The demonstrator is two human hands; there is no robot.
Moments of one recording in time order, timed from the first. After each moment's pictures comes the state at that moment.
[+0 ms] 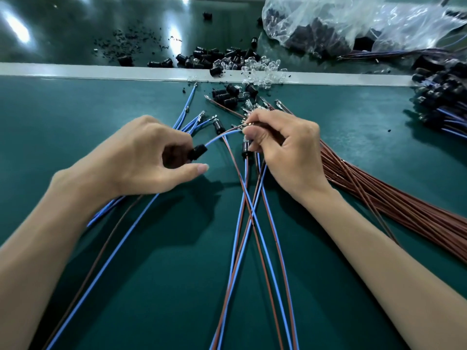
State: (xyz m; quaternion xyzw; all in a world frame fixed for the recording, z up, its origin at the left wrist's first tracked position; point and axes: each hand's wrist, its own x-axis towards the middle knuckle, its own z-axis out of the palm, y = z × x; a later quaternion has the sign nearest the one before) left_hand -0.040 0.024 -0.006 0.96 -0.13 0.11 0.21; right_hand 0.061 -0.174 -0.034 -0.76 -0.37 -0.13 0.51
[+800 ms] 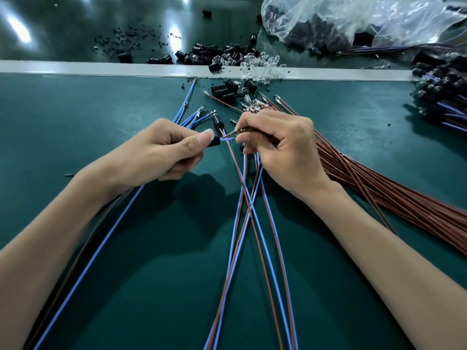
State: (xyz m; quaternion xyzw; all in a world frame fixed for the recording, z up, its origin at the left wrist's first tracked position) left_hand -0.042 0.002 -0.006 0.82 -0.04 -0.04 0.57; right_hand 0.055 -0.175 -0.032 -0.72 -0.46 -0.13 0.49
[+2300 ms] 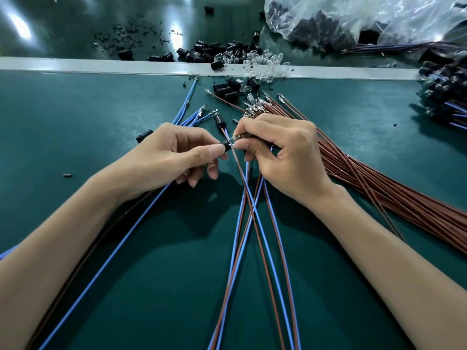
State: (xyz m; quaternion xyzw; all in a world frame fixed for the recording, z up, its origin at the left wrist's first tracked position) left_hand -0.038 -0.004 -0.017 0.80 0.00 -0.02 0.60; right_hand 0.053 -0.178 -0.033 -0.73 -0.50 -0.15 0.45
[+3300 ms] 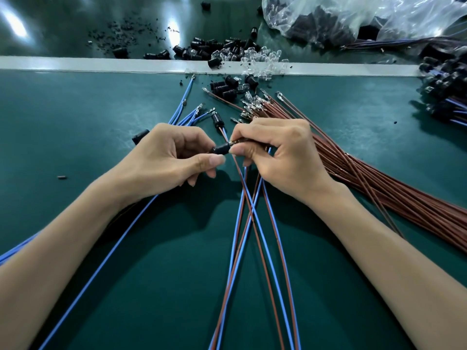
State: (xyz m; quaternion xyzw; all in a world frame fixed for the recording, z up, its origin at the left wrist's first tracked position) left_hand -0.037 -0.008 -0.023 0.81 0.01 0.03 0.58; right_hand 0.055 -0.178 -0.030 -0.74 -0.50 -0.09 0.44
